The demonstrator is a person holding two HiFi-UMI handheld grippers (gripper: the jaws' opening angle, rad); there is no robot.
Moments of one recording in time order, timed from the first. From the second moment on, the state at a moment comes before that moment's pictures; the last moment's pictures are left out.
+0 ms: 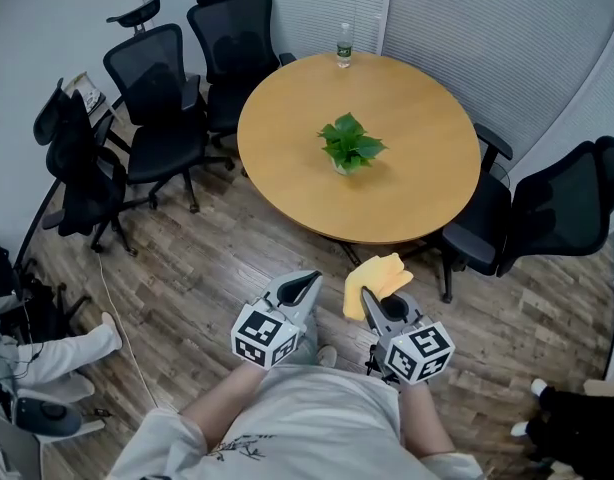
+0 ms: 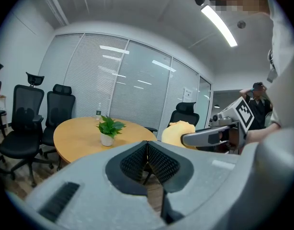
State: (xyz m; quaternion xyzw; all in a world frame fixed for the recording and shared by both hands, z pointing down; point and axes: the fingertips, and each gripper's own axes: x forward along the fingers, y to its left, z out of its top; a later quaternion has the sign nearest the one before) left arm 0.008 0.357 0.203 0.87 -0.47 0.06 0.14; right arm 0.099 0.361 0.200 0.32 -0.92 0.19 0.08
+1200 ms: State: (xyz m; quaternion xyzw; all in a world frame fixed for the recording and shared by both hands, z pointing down) left arm -0.077 0.069 0.208 0.90 -0.40 0.06 0.14; right arm 0.032 0.087 0.199 0.41 -0.89 0.19 0.08
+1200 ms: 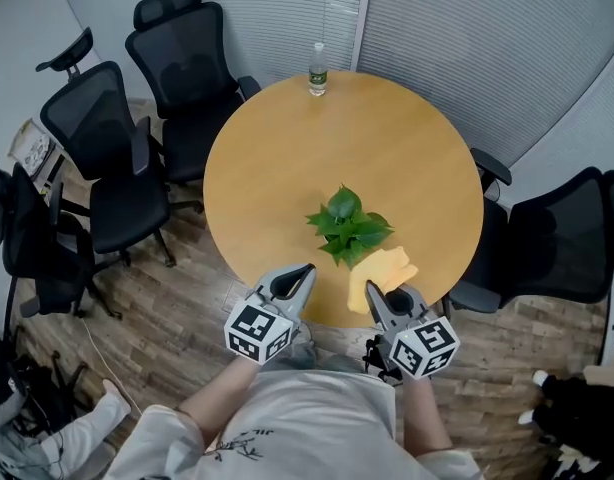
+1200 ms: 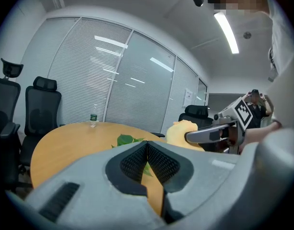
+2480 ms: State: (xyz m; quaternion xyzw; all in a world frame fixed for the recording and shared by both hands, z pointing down) left arm -0.096 0.025 0.254 0.87 -0.46 0.08 0.19; right arm 0.114 0.021 0.226 0.43 -0.87 0.20 0.16
